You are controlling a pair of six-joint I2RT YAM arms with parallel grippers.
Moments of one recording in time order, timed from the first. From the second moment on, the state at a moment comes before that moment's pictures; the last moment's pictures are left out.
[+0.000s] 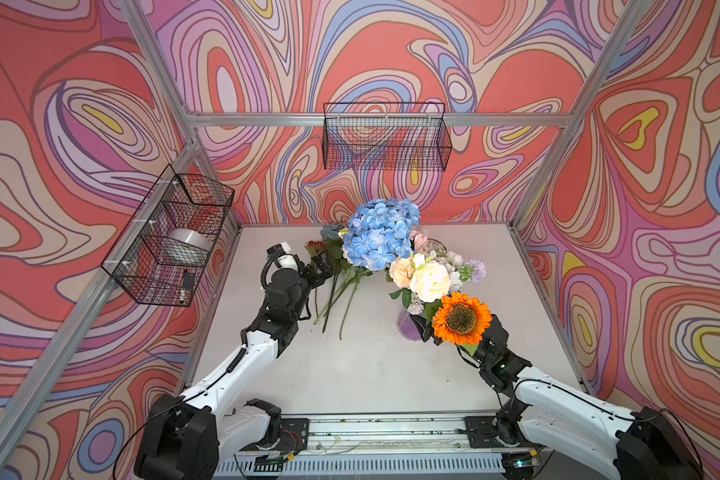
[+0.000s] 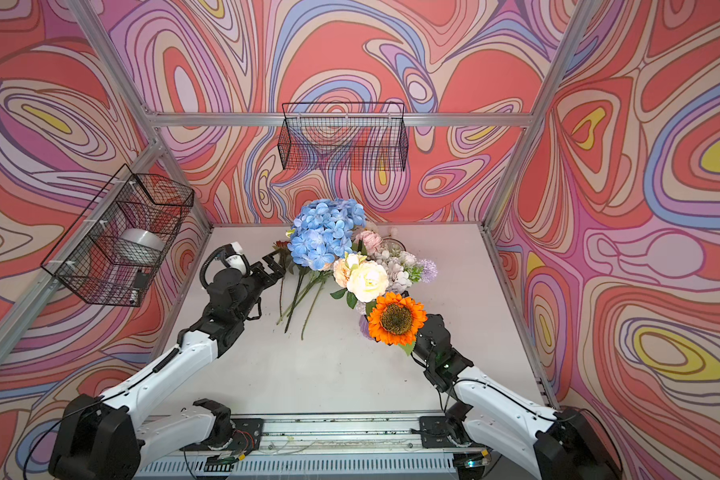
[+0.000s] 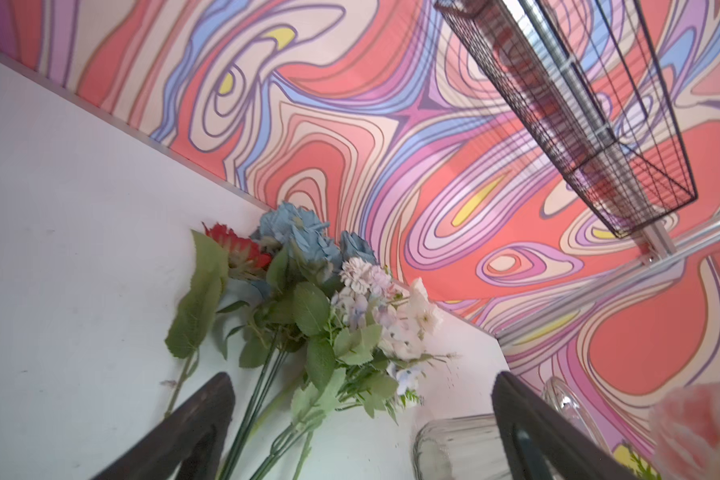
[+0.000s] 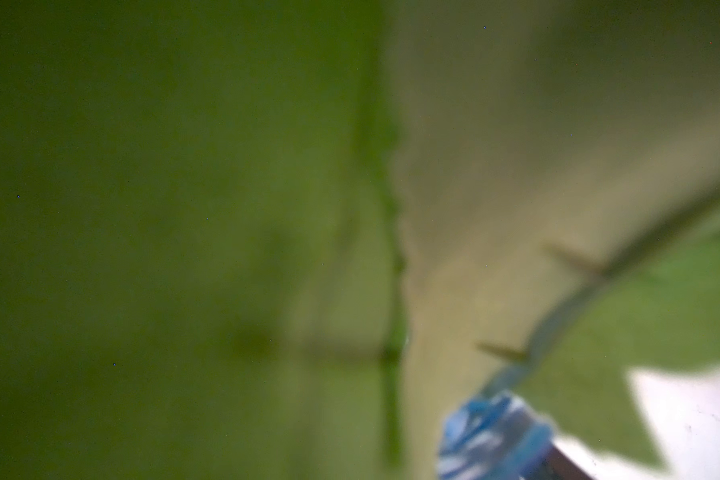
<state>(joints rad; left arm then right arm) -0.32 1.11 0.65 0.32 -0.14 -0.75 0.58 0.94 0.28 0.51 -0.09 0.06</state>
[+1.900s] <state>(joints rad) -0.31 1.29 0.58 0.41 0.05 -0.86 0.34 1.16 0.19 0.93 0.66 0.04</state>
